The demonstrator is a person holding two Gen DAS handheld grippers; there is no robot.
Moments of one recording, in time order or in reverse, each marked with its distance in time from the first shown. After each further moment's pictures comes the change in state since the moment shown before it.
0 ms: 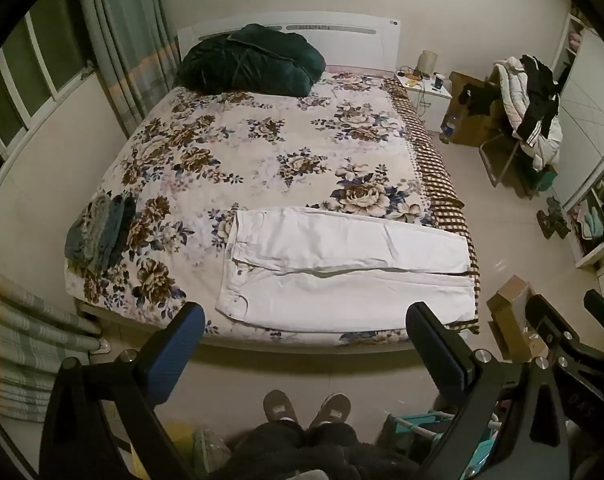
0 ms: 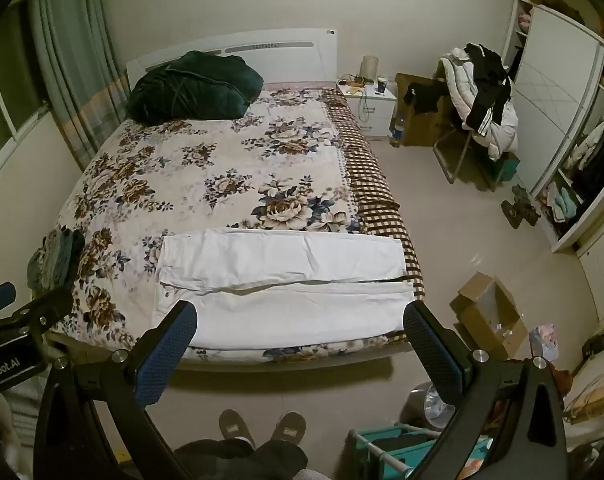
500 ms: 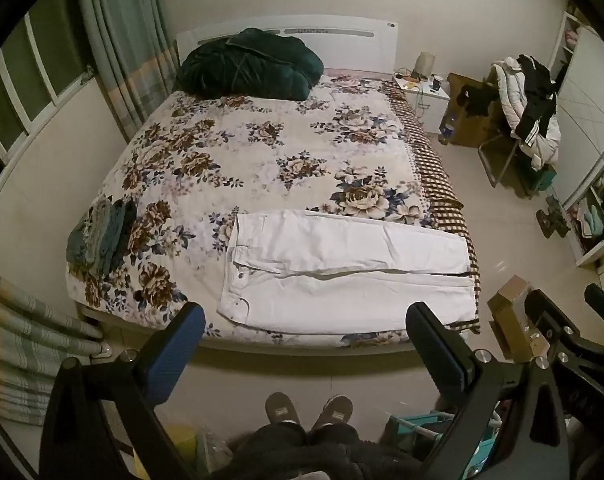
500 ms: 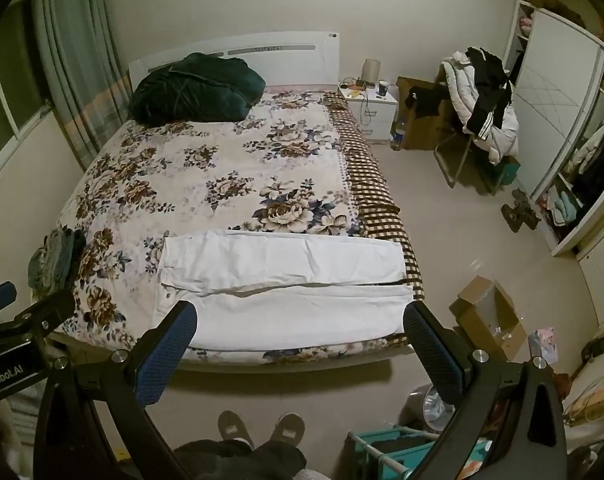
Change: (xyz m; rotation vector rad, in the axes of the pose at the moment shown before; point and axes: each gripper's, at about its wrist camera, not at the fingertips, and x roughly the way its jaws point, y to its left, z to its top) left arm 0.003 0.002 0.001 0.003 -0.004 -0.007; right arm 0.000 0.000 0.000 -0.003 -0.001 -0.008
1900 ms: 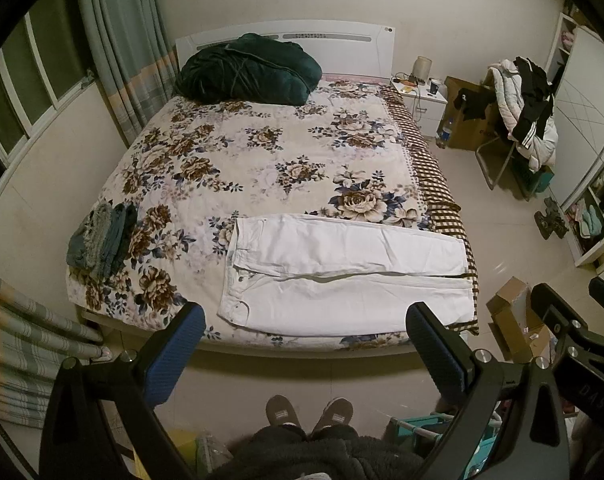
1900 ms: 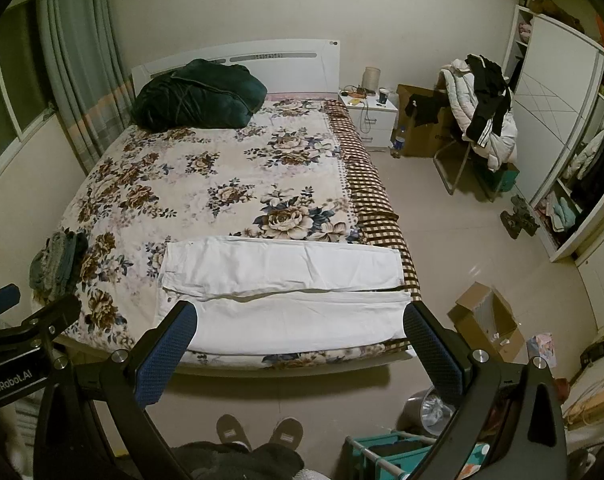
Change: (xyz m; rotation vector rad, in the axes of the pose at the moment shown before) left arm -0.002 -0.003 -0.001 0.001 -0.014 0.009; right arm -0.016 -0.001 0.004 -0.005 -0.016 -0.002
